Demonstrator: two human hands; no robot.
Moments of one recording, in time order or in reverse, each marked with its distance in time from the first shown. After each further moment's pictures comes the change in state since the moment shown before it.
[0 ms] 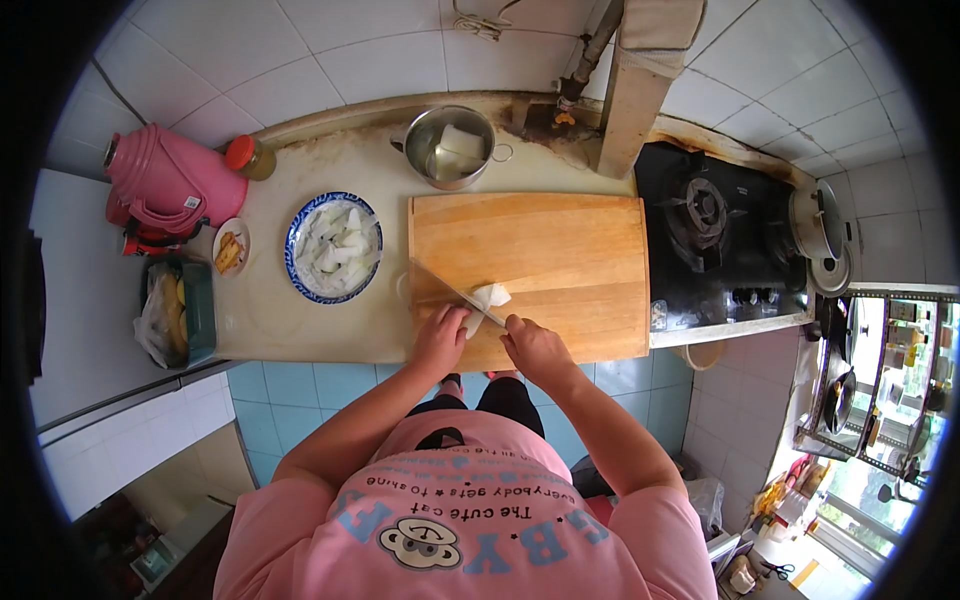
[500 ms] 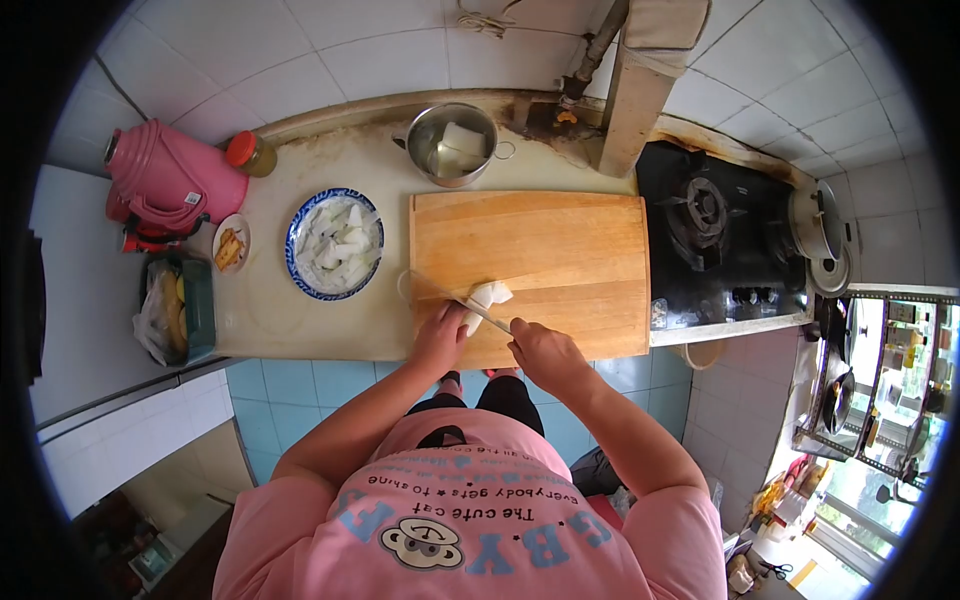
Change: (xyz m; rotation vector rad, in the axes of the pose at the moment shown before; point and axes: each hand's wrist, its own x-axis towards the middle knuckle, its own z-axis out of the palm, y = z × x) left_hand -0.003 -0.001 -0.003 -0.004 -0.025 0.003; right_hand -0.010 -0.022 -0.042 0.000 -0.142 0.000
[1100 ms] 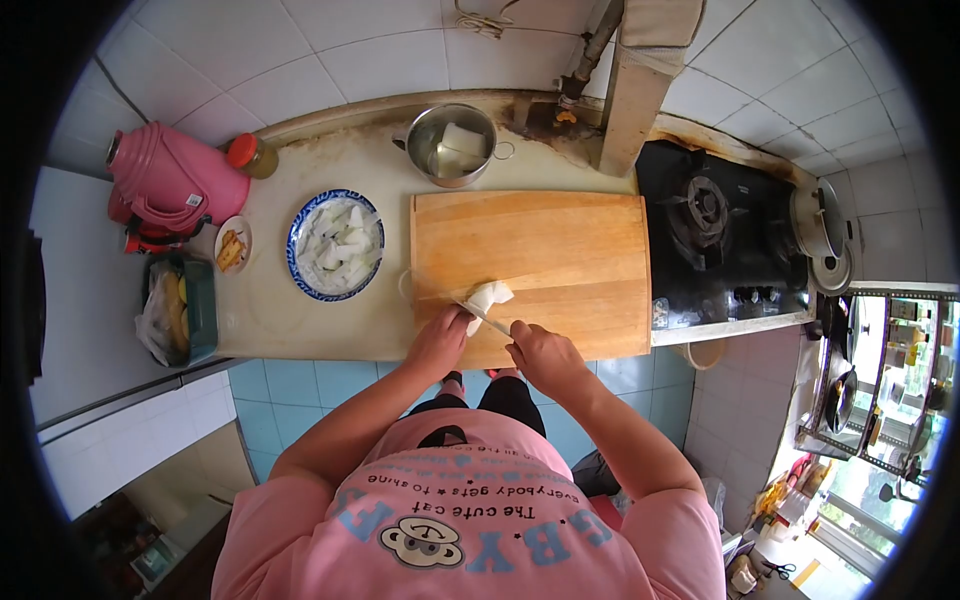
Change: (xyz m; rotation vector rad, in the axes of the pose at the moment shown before) left_hand -0.004 -0.006 -0.004 0.137 -0.147 0.143; right_hand -0.005 -0.004 0.005 0.026 0.080 -0.006
